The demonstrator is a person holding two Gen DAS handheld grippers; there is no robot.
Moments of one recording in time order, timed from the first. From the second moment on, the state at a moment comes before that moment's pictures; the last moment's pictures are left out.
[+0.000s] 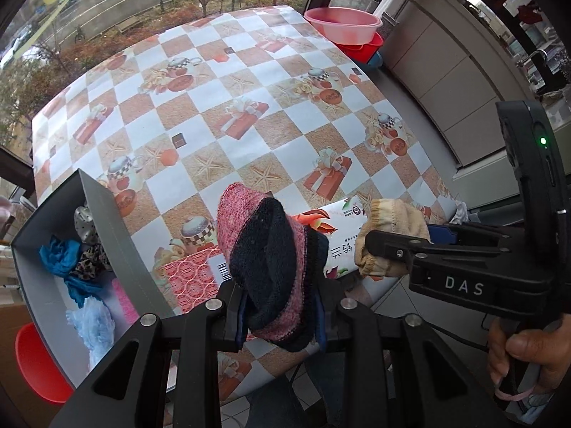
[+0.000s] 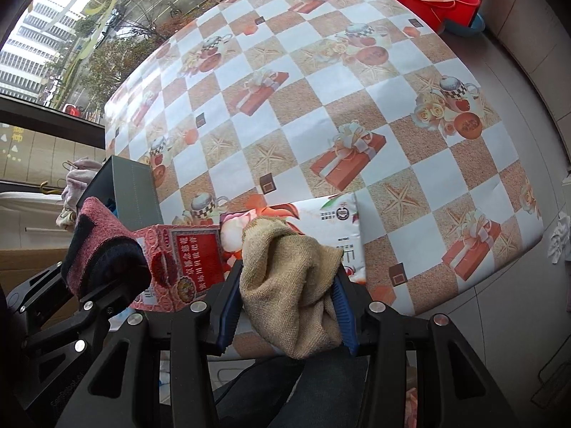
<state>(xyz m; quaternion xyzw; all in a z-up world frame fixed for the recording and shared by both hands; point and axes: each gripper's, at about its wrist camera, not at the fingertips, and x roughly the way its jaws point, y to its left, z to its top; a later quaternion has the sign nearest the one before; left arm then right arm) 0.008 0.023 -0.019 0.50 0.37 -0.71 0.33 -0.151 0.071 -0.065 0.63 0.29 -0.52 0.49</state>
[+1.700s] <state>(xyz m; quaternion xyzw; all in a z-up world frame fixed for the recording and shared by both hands) 0.286 0.011 -0.050 0.38 0.50 -0.56 0.54 0.131 -0.019 -0.026 0.48 0.46 -0.36 0.65</state>
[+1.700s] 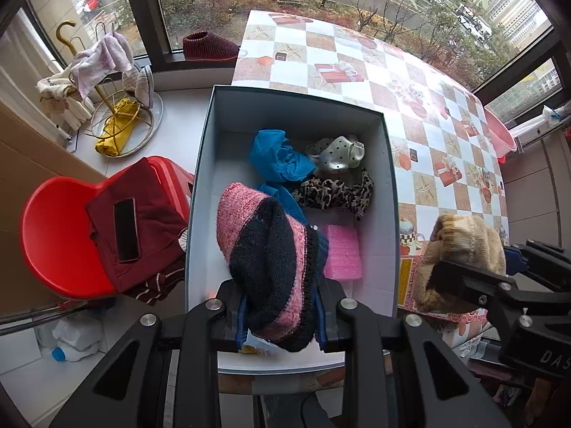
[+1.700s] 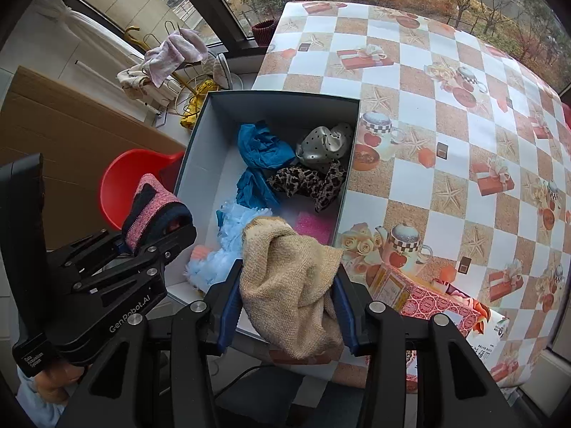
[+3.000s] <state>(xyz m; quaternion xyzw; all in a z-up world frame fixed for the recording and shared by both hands) 0.287 -0.028 -0.088 0.43 0.48 -0.53 0.54 0.156 -0.046 -0.067 0.49 0.49 -0.36 0.63</state>
